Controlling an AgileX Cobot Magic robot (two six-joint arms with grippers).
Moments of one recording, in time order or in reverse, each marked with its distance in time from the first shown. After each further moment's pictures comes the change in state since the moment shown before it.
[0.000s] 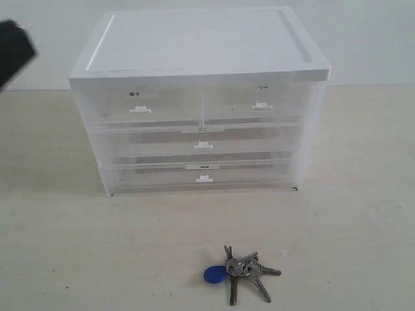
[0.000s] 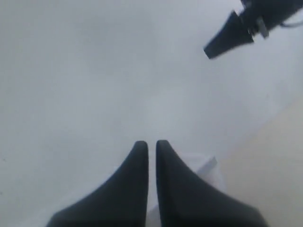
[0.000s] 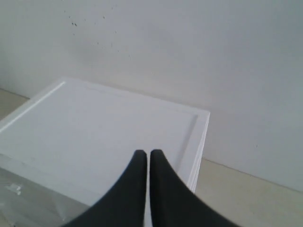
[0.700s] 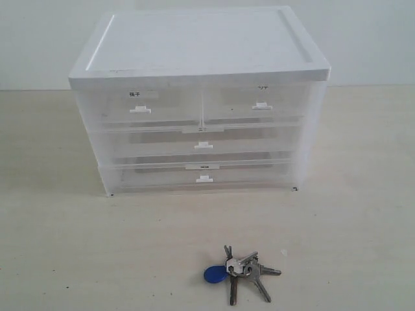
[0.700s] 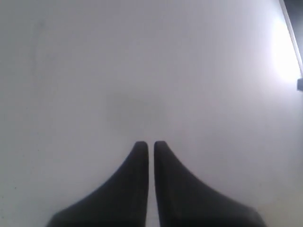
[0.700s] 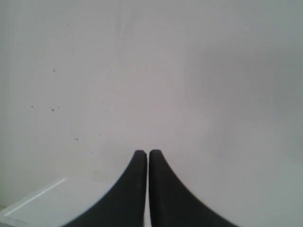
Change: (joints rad) left arm 0.000 -0.645 0.186 -0.006 0.152 -0.157; right arm 0.000 -0.777 0.416 0.000 -0.216 0.005
